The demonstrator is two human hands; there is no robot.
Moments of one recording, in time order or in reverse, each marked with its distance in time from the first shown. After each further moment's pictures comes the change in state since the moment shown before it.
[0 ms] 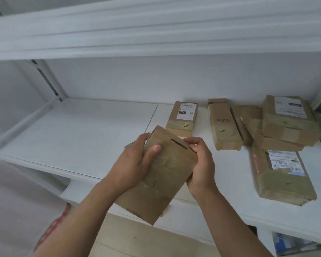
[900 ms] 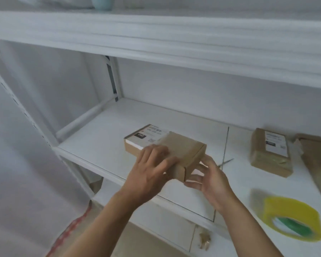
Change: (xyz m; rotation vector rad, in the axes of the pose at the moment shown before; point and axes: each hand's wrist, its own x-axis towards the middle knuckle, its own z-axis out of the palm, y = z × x) left_hand 0.017 -0.266 -0.187 0.486 0.414 0.624; right_hand 0.064 0.159 0.241 -0.246 -0.177 0.315
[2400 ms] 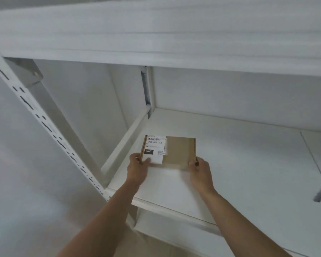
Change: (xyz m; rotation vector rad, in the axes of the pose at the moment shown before) left_hand -0.088 -0.390 0.014 -0.653 -0.162 -1.338; right_hand 0.245 0.146 0.254 -0.745 0.370 -0.252
